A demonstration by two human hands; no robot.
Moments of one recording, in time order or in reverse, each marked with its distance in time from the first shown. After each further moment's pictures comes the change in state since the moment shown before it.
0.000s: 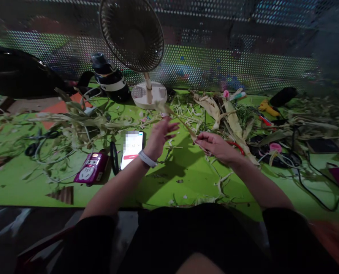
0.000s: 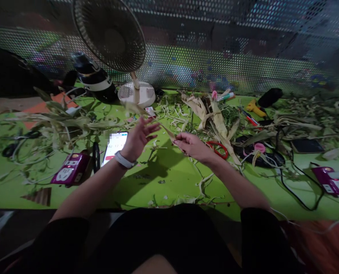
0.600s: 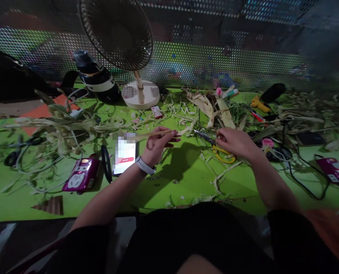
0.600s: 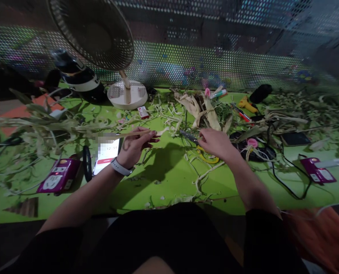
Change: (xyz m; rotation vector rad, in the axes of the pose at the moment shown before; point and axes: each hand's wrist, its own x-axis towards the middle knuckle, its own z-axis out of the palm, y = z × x) left_hand -0.019 -0.005 0.010 0.099 -0.030 -0.044; right_hand -0.028 -0.006 -0.063 -1.270 0.246 0.055
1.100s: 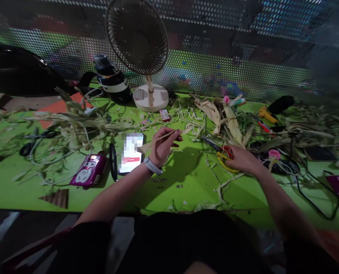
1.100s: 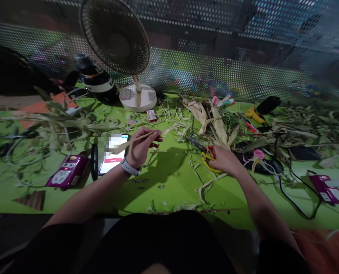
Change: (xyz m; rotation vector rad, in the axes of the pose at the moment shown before) left_hand 0.004 -0.004 0.000 0.017 0.095 0.170; right_hand -0.008 0.041 0.041 -0.070 -0.148 0.085
